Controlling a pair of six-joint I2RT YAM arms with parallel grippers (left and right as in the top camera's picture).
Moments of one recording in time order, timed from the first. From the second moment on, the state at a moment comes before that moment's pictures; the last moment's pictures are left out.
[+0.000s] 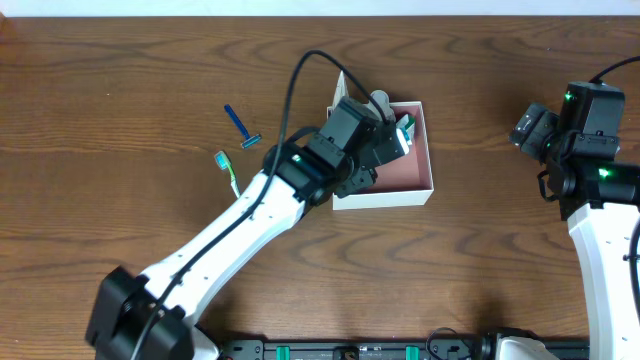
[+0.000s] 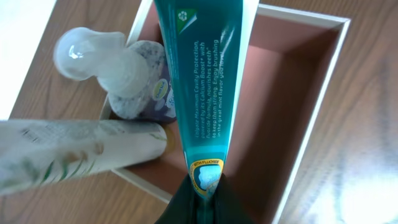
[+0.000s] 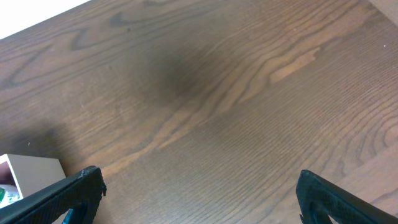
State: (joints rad) left arm -0.71 1.62 1.31 -0.61 0.01 0.52; right arm -0.10 1.28 1.16 -0.71 0.28 0.37
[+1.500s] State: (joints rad) left arm -0.83 1.74 1.31 -0.51 -0.22 0.71; right arm -0.10 1.28 1.16 -0.71 0.28 0.37
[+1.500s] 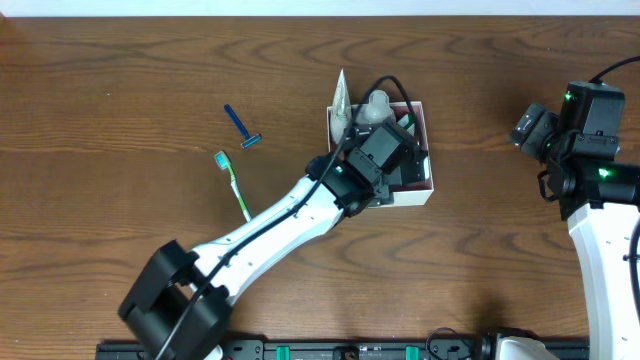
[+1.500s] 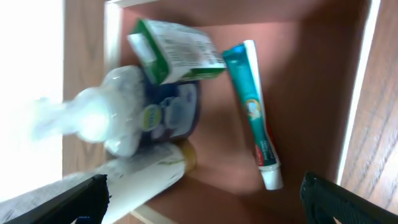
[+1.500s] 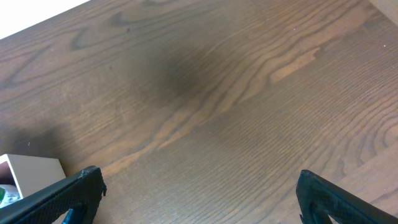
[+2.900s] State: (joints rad) left arm -0.15 1.70 1.28 -0.94 -0.10 -0.52; right arm -0.10 1.28 1.16 -0.71 0.28 0.37
